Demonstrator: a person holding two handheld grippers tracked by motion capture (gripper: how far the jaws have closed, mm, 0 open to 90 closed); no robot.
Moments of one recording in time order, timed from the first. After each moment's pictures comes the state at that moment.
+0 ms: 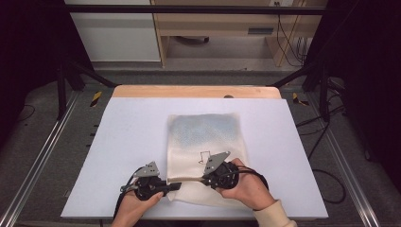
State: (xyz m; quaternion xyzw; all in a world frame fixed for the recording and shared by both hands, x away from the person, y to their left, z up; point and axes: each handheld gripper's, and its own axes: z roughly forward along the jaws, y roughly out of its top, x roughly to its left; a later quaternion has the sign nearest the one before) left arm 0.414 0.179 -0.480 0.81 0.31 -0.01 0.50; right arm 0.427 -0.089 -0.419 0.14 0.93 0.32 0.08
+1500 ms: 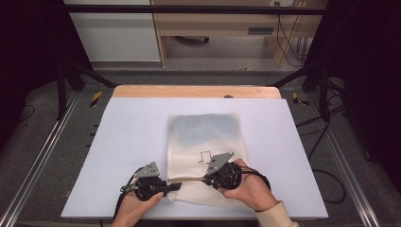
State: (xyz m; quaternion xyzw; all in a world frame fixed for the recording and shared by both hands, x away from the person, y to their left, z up) left arm 0.414 0.178 -0.480 0.81 0.30 -0.01 0.50; right arm 0.425 -0.096 -0.418 0.15 0.93 0.32 0.08
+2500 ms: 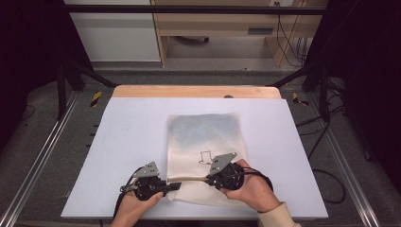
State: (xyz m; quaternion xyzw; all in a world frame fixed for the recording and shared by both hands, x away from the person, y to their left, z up) left arm 0.414 0.179 -0.478 0.81 0.30 -0.01 0.50; right arm 0.423 -0.102 -0.418 0.15 0.93 0.32 0.09
